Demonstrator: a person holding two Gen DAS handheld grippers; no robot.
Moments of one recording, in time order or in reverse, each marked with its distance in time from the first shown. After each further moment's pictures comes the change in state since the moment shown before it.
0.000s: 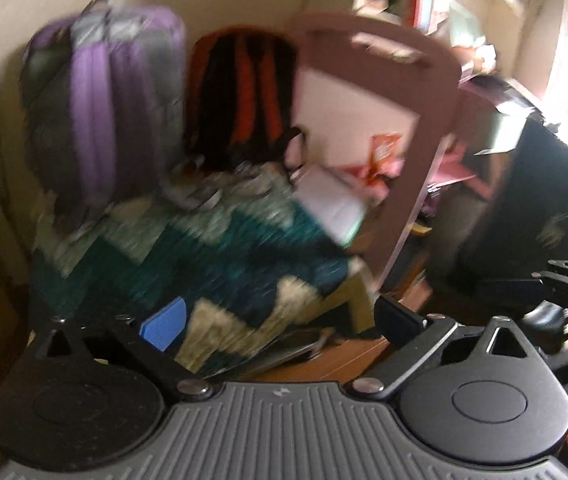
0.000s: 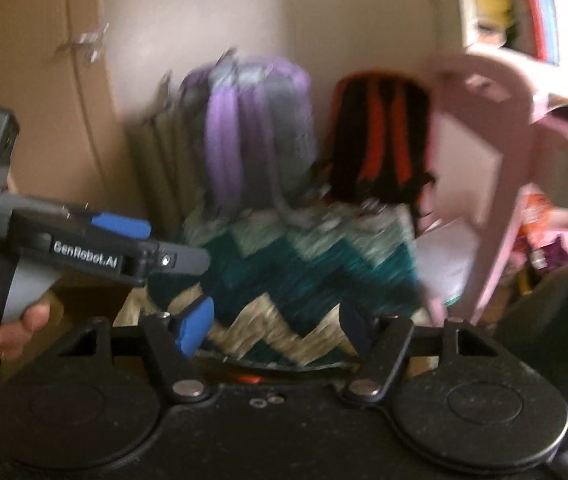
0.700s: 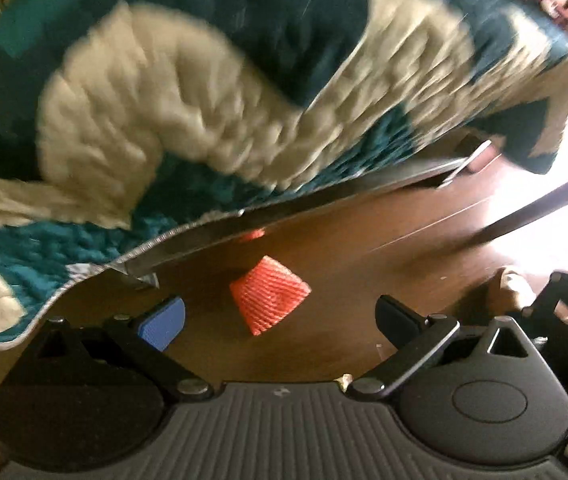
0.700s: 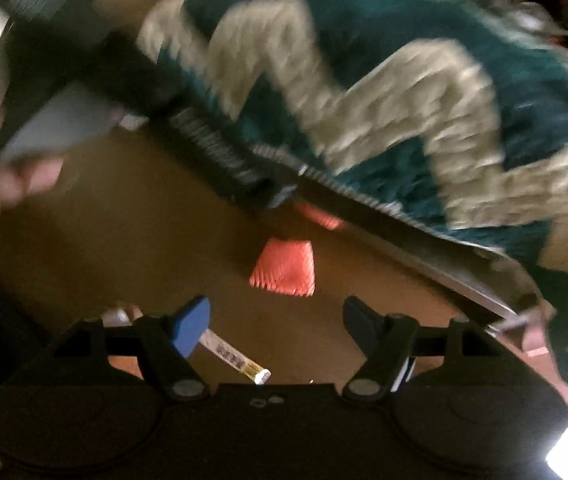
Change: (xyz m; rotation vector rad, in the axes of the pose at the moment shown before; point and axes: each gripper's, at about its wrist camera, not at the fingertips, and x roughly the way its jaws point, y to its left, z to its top) left arm 0.251 0.140 -0.169 -0.062 0.555 0.146; right arm 0.296 0.094 -0.171 -0.329 0.538 0.176
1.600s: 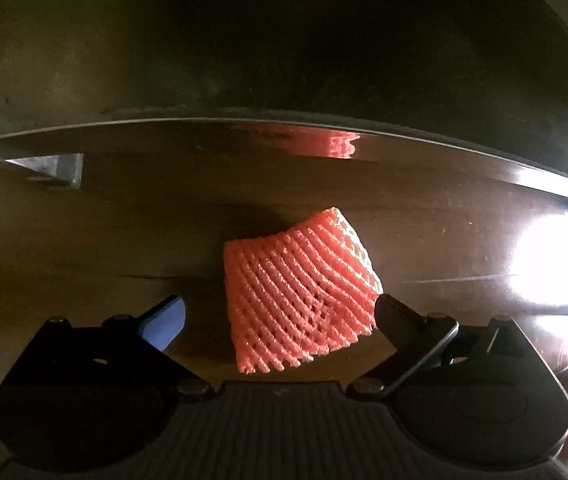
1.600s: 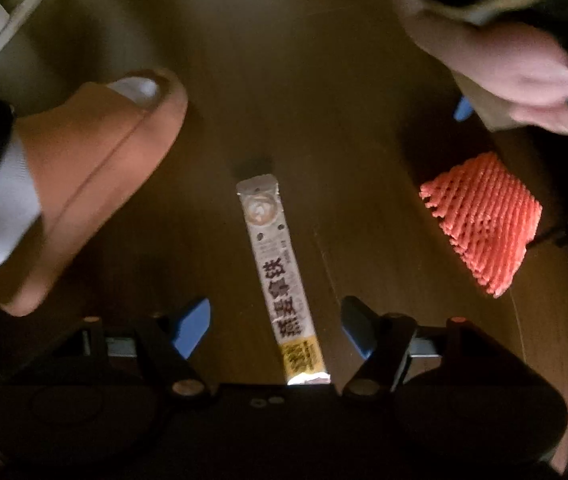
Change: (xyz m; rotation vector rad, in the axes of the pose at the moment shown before) left arm 0.261 0.055 -0.015 -0.408 0.251 -0.020; right arm 0.241 0.077 -0.075 -0.606 0.251 0.225
